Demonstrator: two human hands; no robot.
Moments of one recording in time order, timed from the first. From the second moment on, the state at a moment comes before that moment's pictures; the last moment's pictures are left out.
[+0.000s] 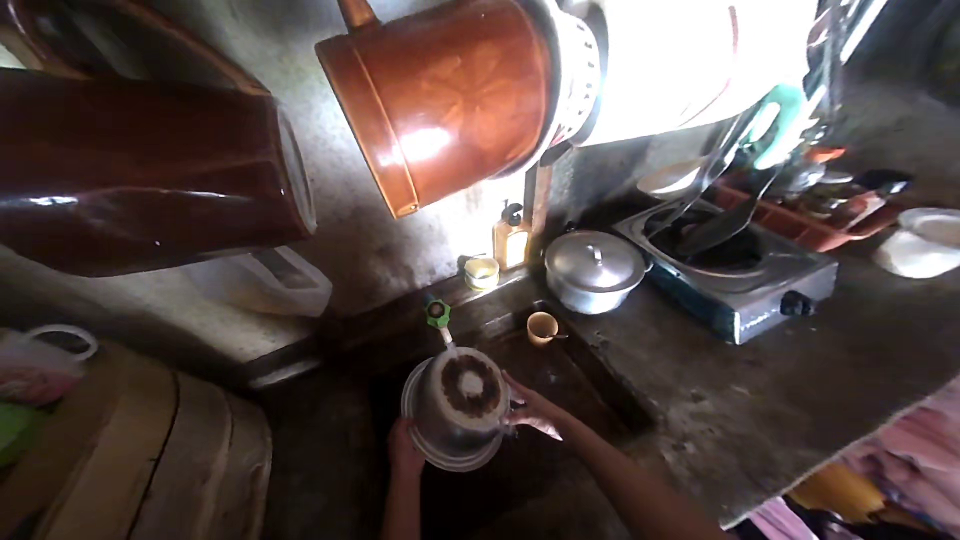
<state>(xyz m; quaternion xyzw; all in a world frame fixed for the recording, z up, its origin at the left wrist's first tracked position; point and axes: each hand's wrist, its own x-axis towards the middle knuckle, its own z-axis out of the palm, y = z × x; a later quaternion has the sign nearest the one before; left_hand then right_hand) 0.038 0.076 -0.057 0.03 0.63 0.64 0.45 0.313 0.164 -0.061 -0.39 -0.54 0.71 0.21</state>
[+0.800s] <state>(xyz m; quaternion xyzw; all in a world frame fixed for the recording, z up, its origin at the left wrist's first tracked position) 0.121 0.065 0.075 0.54 0.74 0.25 0.33 0.262 0.182 0.039 -0.52 -0.29 0.75 0.28</state>
